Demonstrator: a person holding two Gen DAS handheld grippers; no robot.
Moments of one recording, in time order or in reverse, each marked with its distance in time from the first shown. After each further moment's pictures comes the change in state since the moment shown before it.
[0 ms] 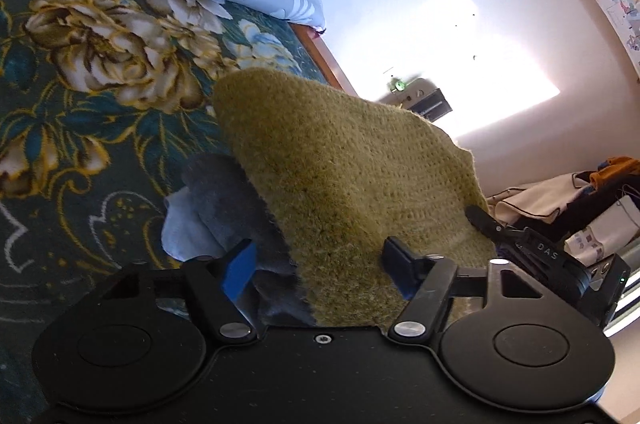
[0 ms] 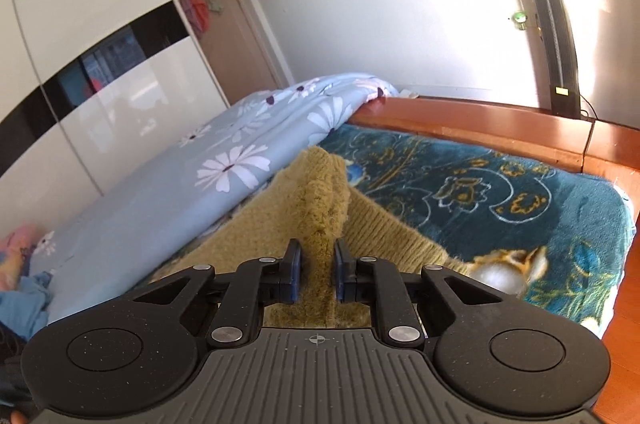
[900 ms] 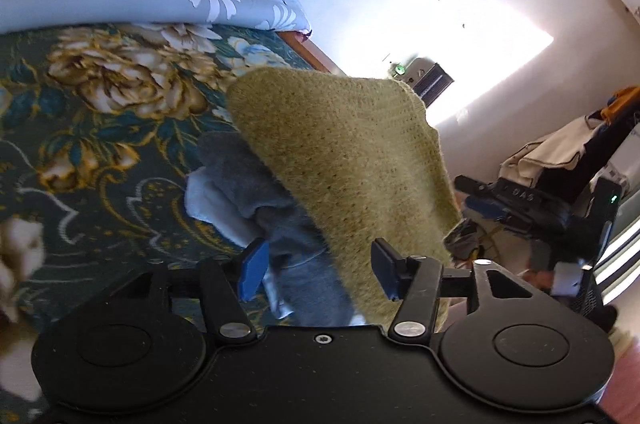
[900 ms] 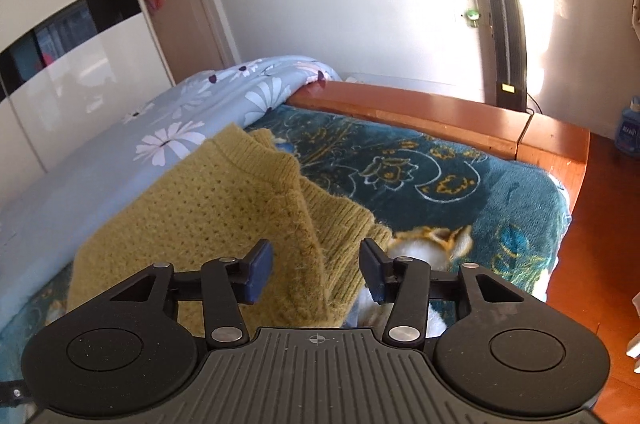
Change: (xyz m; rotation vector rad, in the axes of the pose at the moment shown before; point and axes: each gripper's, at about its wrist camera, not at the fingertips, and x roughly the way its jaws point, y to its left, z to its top) left arm -0.064 -0.030 -0.050 0.262 -0.032 0.178; right arm -0.015 -0.009 -0.021 -0.067 0.047 -0.189
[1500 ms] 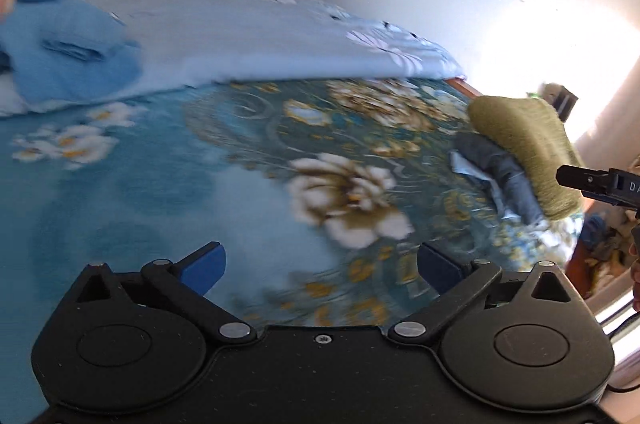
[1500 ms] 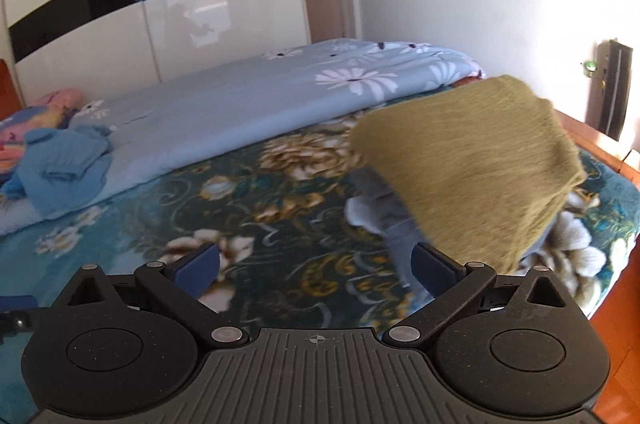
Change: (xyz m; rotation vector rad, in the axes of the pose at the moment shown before) left arm -0.286 0.102 -0.115 0.056 -0.181 0.507; right arm -0.127 0.233 -0.154 -0.292 0.058 0.252
